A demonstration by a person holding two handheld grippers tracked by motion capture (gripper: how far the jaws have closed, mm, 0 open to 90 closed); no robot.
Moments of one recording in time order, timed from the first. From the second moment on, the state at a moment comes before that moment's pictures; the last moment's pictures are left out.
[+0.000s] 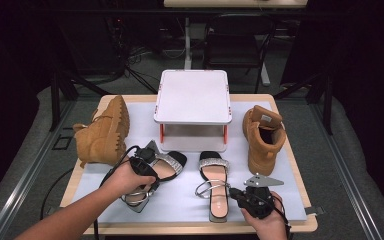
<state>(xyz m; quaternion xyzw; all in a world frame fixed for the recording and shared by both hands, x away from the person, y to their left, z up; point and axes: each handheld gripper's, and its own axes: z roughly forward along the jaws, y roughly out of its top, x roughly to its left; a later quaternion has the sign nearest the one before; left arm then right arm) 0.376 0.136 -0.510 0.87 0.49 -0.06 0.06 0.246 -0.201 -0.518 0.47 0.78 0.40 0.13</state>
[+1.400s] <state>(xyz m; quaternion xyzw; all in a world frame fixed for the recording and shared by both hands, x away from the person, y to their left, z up) 0.373 0.139 -0.506 0.87 0.48 -0.05 0.06 0.264 -0.247 -0.510 0.51 0.77 0.37 0.11</state>
